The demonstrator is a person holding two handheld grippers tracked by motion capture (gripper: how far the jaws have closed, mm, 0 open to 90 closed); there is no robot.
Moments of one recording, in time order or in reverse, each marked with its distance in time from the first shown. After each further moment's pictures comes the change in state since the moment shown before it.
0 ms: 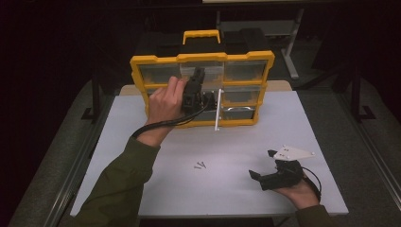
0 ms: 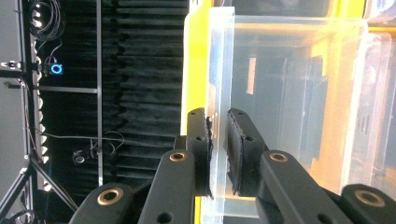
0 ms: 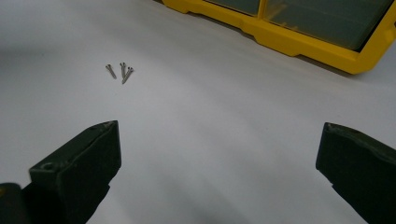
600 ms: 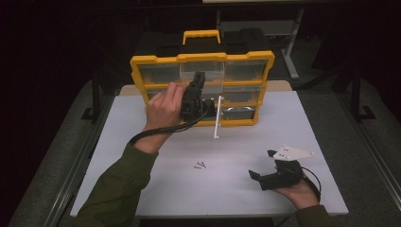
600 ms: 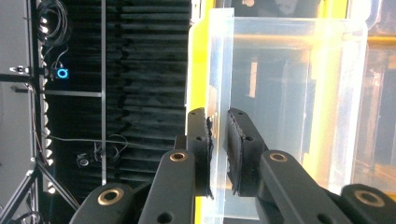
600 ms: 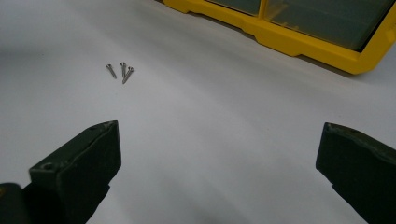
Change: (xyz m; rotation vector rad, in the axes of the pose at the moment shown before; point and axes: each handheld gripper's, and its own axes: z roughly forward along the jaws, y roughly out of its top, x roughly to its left) left arm -0.001 0.002 -0.019 -0.022 0.015 0.006; right arm 0.000 0.000 0.001 -0.001 0.002 -0.007
